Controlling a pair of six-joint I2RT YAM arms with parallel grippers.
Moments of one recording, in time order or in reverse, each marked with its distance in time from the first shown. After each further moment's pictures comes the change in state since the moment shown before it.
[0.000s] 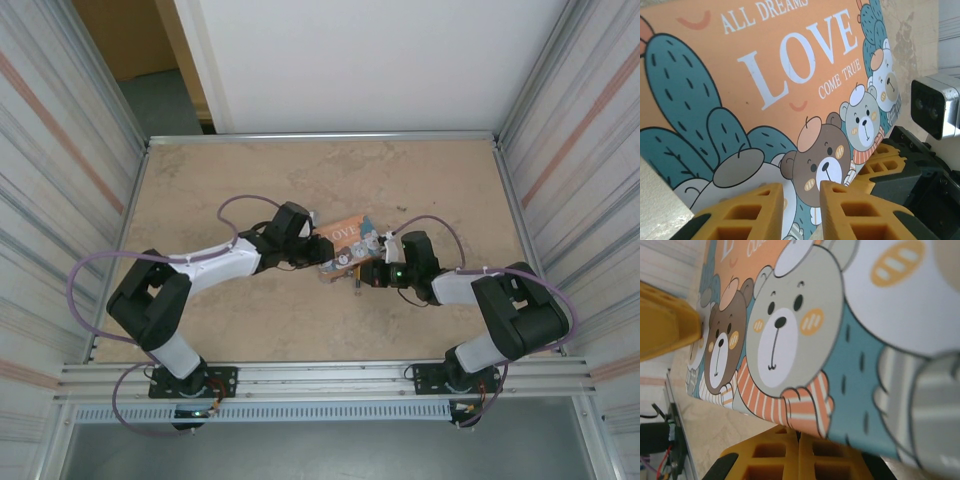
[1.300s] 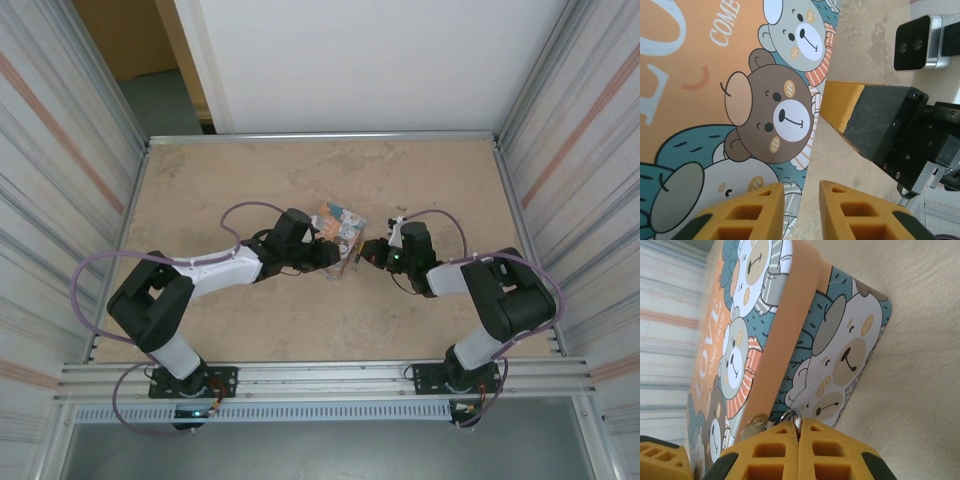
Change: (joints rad) left arm -0.032 -0.002 -0.066 0.146 0.011 -0.064; right arm -0.014 0.115 0.064 0.202 0.196 0.287
